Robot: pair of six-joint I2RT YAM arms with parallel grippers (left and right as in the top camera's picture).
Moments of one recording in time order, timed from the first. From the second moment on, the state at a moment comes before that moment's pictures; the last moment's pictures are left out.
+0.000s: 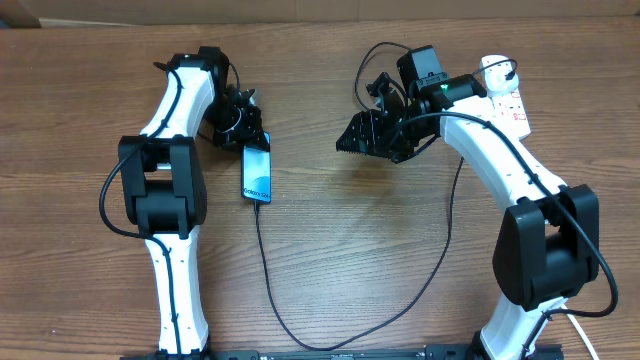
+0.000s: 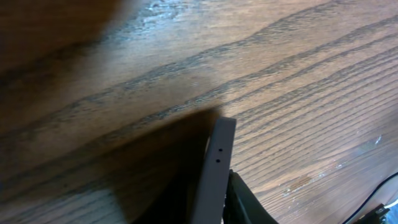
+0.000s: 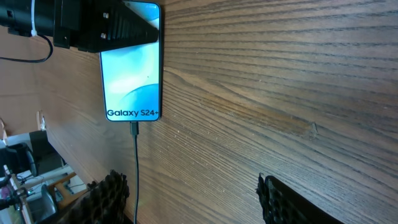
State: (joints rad) left arm -0.05 2.46 2.02 -1.26 0.45 -0.02; right arm 0.29 1.94 1.56 -0.91 -0.64 0.25
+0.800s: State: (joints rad) left arm -0.05 2.45 2.04 -1.30 0.34 -0.08; right arm 0.29 1.94 1.56 -0.91 -0.64 0.25
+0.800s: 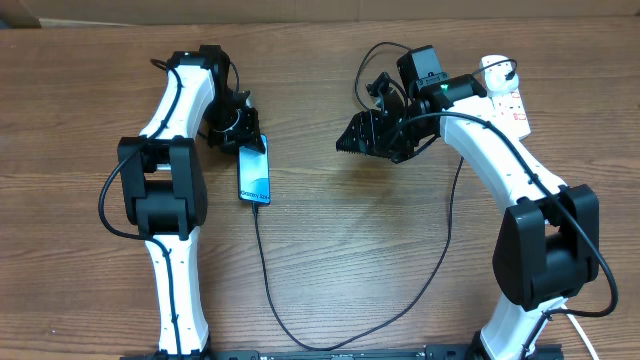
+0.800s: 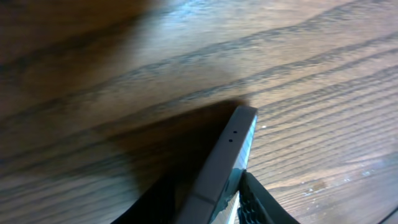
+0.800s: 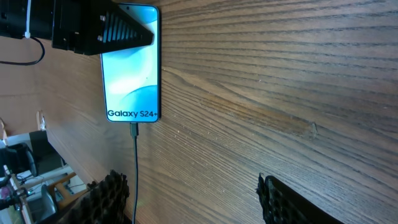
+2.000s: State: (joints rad) left arm -0.05 2.44 2.04 -1.31 0.26 -0.11; right arm 0.29 1.94 1.56 -0.91 -0.64 0.25
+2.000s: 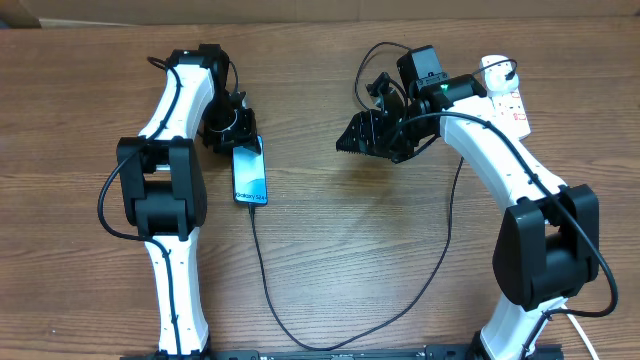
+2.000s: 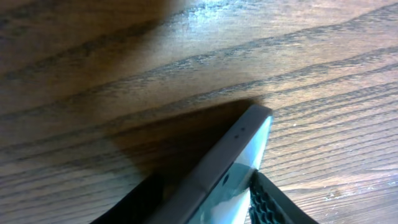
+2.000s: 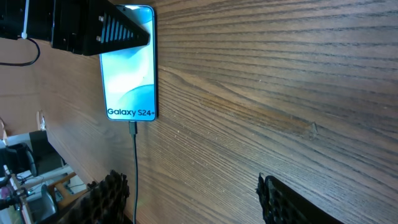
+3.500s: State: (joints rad) left arm 0.00 2.39 2.27 -1.43 0.19 -0.18; right arm 0.29 1.94 1.56 -0.93 -0.64 0.25
